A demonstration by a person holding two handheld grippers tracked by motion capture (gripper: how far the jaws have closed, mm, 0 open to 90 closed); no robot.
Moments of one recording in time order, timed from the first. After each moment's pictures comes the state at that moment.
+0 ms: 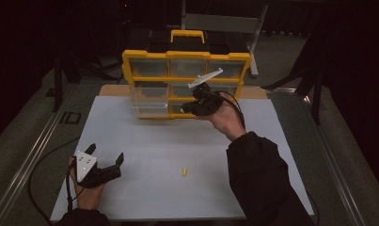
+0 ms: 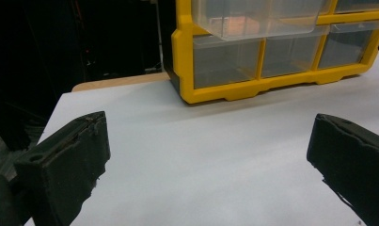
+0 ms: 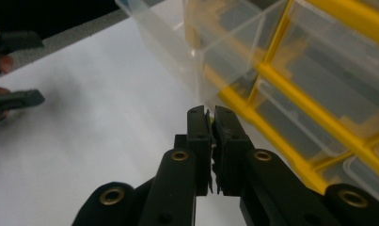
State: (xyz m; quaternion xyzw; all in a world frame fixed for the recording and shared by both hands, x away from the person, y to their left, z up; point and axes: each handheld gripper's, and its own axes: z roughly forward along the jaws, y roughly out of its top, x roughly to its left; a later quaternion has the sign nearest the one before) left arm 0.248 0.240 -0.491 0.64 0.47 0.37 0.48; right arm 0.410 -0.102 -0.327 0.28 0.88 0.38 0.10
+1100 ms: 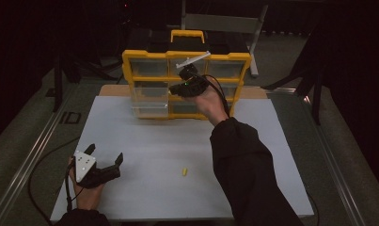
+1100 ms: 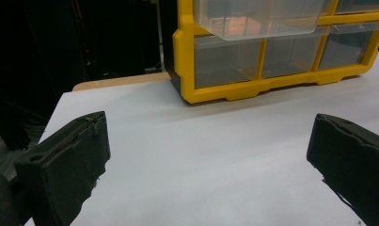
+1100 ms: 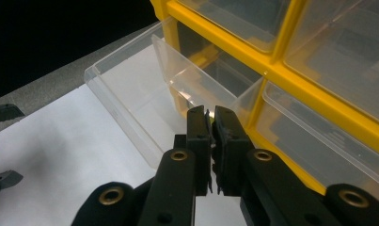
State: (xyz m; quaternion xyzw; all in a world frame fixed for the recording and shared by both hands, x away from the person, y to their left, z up) left arm 0.247 0.242 -0.490 0.64 0.47 0.37 0.48; right arm 0.455 -0.065 -0.315 0.31 0.85 0.41 0.11
